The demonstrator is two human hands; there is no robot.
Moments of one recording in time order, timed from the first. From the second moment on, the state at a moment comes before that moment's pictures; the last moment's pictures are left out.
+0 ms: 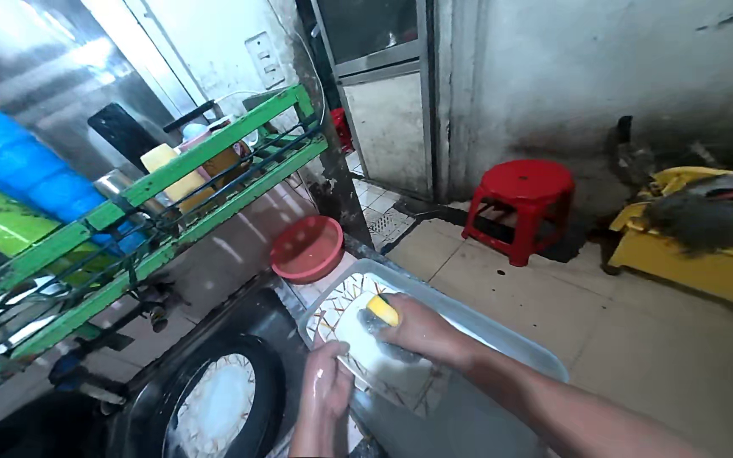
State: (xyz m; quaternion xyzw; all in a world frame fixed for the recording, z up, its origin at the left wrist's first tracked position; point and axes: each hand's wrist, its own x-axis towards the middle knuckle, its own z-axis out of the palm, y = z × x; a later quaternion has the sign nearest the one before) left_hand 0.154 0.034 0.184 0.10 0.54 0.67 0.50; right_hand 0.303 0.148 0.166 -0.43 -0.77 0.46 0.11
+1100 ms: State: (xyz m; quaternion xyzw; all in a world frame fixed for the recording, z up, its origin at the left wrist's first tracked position) left_hand 0.173 -0.042 0.227 0.25 0.51 0.59 0.57; right_hand 0.248 0.133 0.206 -0.44 -0.65 0.55 0.30
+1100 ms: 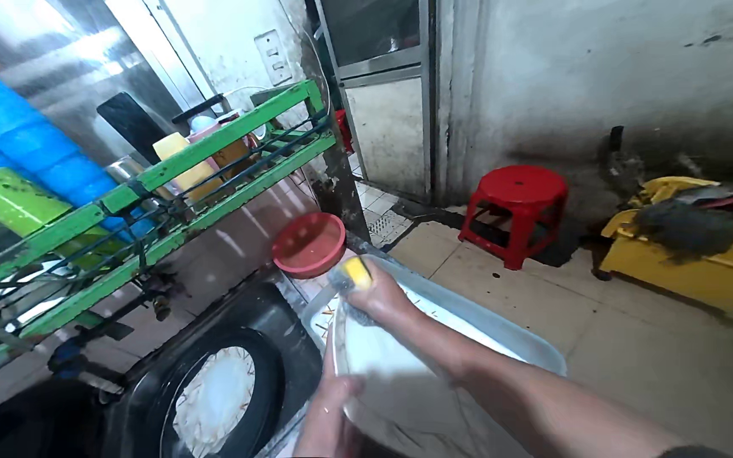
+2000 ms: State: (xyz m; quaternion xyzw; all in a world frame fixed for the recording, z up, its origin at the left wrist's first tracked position) left_hand 0.151 -0.034 0.223 0.21 0.51 0.65 0.53; right_hand 0.243 0.076 0.225 -0.22 -0.77 0.51 0.31
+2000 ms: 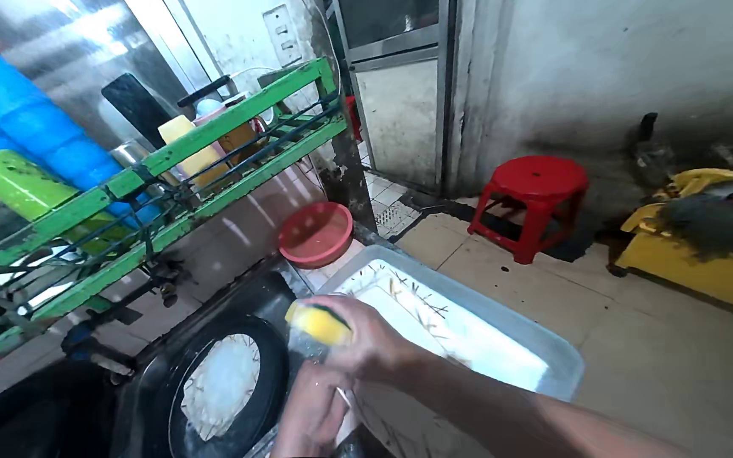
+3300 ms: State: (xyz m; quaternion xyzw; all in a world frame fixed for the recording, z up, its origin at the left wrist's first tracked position) left_hand 0.130 -0.023 0.214 0.11 0.47 0.80 0.35; right_hand 0.256 0.130 0.171 -0.39 -0.81 0.39 0.21
